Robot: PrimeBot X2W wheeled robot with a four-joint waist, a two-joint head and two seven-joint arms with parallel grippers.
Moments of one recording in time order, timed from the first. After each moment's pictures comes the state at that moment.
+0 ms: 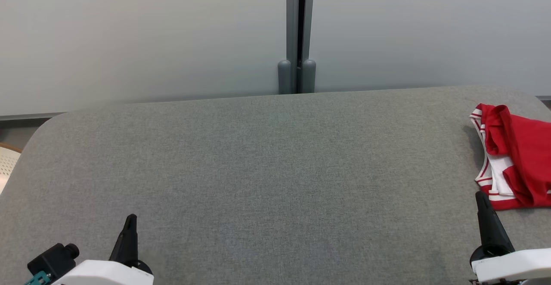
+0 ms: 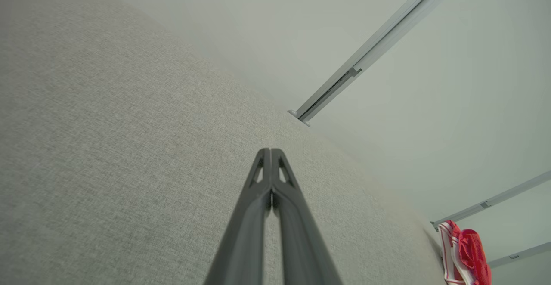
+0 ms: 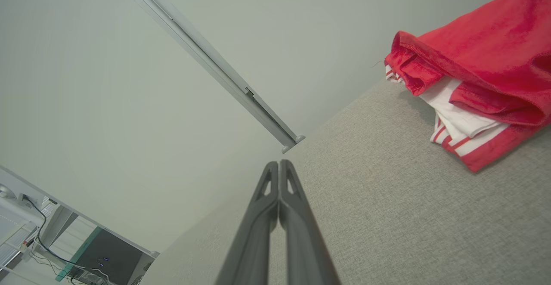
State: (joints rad) left arm 0.06 0.15 -0.08 0.17 -0.90 0.03 -0.04; right arm 0.06 -0.09 -0.05 0.08 0.84 0.13 0.03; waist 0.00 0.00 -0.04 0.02
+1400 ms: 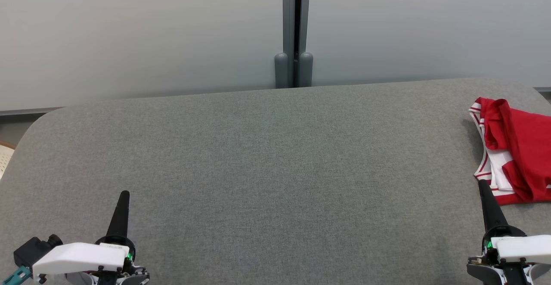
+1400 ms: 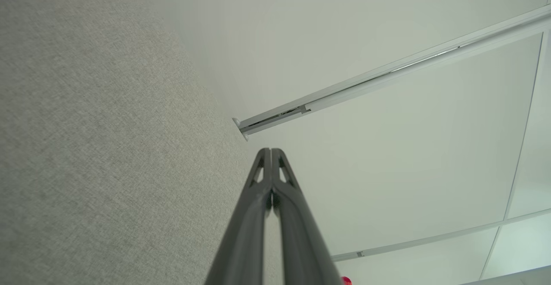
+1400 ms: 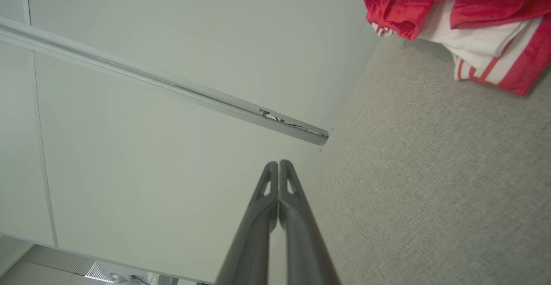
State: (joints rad) left arm -0.03 0.10 0.02 0.21 -1.31 -0.06 0.04; right arm -0.03 -0.07 -0.08 0.17 1.27 0.13 0.08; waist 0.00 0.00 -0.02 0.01
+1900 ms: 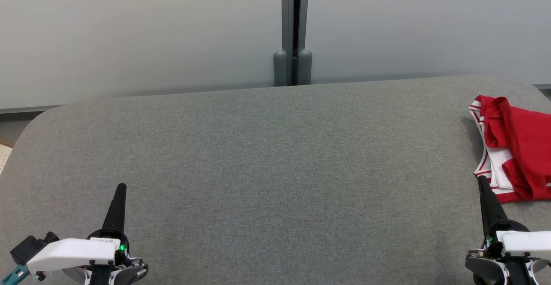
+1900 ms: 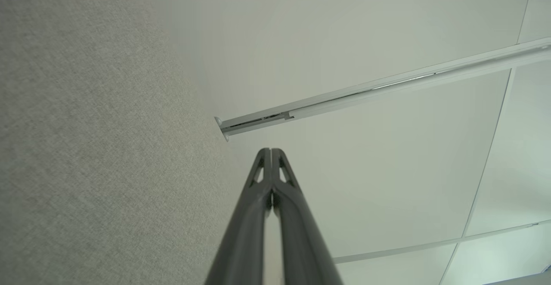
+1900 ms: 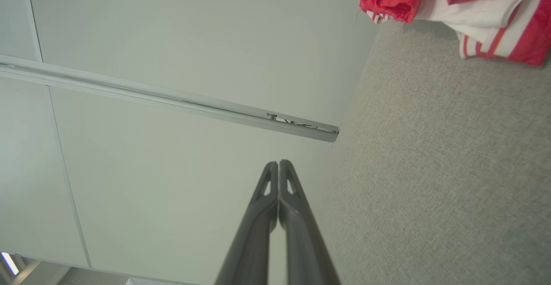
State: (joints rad) left arm -0.05 0.08 0.05 0.23 -1.42 -0.08 0.06; right arm -0.06 -0.06 -0.09 0.20 1.40 0.13 0.09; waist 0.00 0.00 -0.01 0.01
